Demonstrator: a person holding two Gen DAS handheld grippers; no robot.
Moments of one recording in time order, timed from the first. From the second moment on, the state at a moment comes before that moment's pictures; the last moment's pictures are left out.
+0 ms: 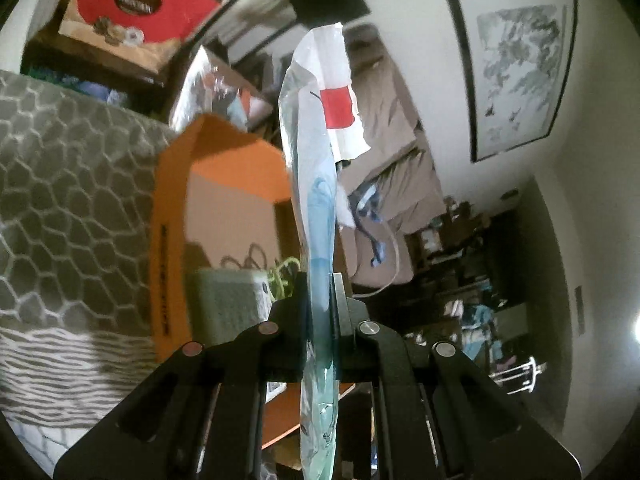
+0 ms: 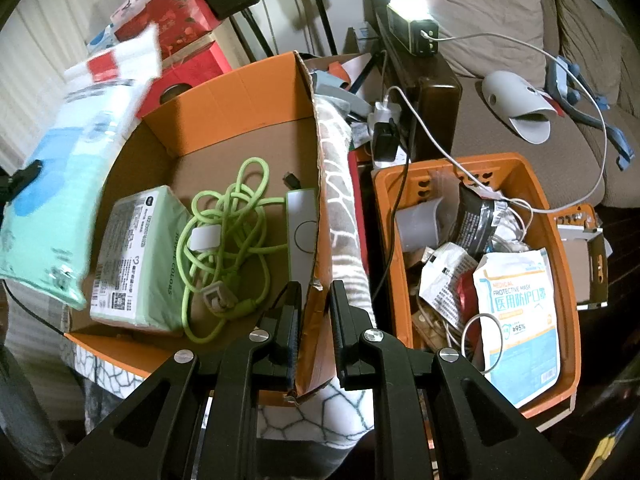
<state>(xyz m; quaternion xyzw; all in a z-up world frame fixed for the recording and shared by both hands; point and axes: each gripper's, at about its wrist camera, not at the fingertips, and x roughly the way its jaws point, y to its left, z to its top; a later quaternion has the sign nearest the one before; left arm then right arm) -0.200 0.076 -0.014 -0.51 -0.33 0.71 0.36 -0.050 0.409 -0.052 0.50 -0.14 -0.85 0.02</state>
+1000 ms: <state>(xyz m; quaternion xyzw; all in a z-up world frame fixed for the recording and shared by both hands) -0.186 0.183 -0.088 -0.53 -0.37 0.70 0.32 -0.047 0.413 -0.054 0.50 -0.14 -0.85 0.02</state>
